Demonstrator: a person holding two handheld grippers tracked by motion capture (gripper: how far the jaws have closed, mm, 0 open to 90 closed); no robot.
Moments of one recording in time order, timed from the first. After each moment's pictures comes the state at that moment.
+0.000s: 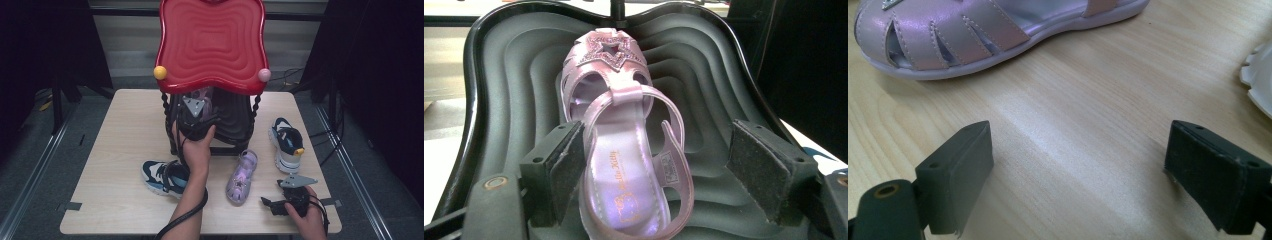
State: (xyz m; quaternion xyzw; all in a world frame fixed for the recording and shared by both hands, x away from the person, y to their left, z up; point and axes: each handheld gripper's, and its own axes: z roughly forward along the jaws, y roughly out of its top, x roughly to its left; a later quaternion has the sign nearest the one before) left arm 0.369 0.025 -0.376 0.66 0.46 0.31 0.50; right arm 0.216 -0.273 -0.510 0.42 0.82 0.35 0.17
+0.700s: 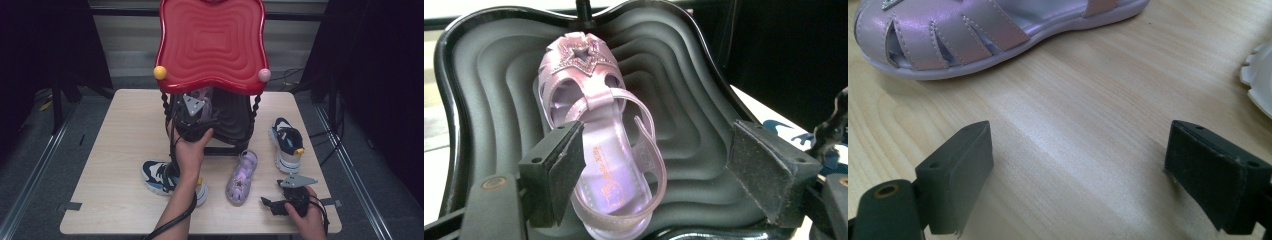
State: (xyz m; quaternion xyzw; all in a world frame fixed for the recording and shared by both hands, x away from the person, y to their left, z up) left arm 0.359 0.035 -0.359 0.71 0.42 0.28 0.50; right arm 0.216 -0.274 -0.510 0.42 0.82 0.35 0.17
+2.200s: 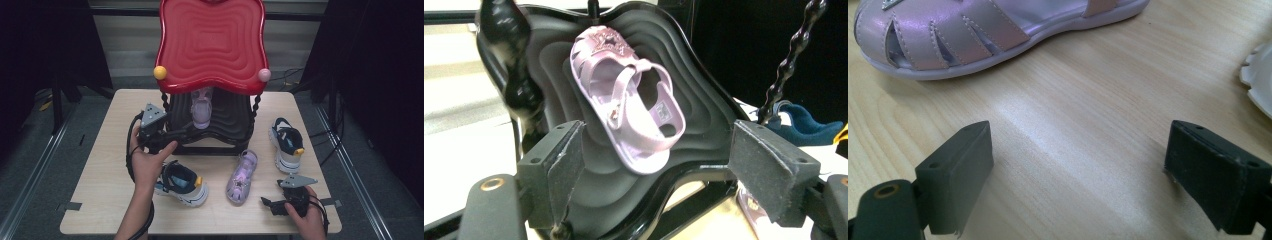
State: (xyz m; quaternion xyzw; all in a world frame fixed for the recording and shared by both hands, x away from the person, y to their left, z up) left arm 0.330 0.127 -0.354 0.72 0.38 0.22 0.53; right arm 0.216 -0.274 -0.510 0.42 0.82 0.35 0.17
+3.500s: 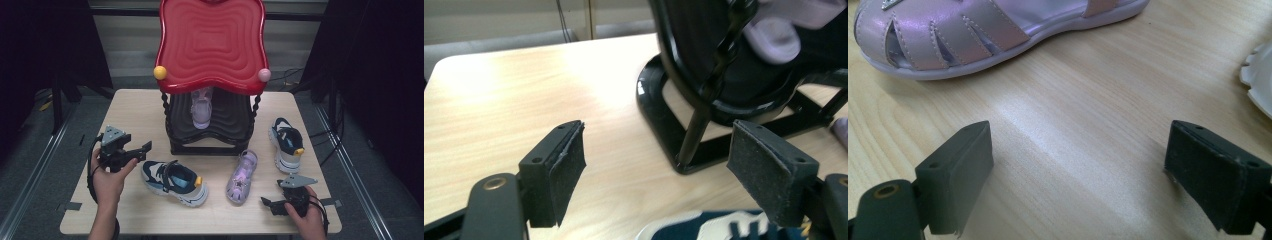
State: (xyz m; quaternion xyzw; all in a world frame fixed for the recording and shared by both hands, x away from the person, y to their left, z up) left arm 0.319 0.227 -0.410 0.73 0.46 0.23 0.45; right arm 0.216 -0.273 -0.510 0.42 0.82 0.35 0.17
